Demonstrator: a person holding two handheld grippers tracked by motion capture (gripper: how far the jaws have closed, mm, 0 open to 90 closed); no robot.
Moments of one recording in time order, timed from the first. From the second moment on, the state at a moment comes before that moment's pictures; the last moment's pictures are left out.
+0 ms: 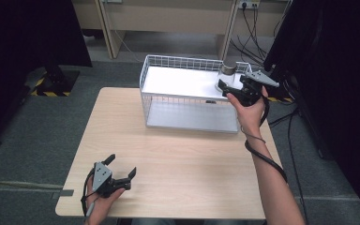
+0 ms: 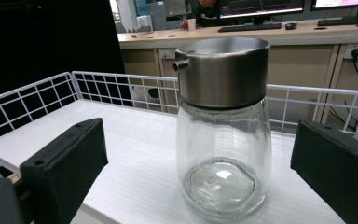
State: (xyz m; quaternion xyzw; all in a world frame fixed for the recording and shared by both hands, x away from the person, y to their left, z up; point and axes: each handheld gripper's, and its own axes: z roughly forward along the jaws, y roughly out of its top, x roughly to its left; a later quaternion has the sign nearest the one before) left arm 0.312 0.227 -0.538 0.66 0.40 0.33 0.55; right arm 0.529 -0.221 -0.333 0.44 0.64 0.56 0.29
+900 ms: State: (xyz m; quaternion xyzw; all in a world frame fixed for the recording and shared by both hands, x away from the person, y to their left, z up) left arm 0.312 0.227 -0.538 0.66 0.40 0.33 0.55; right arm 0.491 -0.227 -0.352 0.42 0.66 0.55 0.29
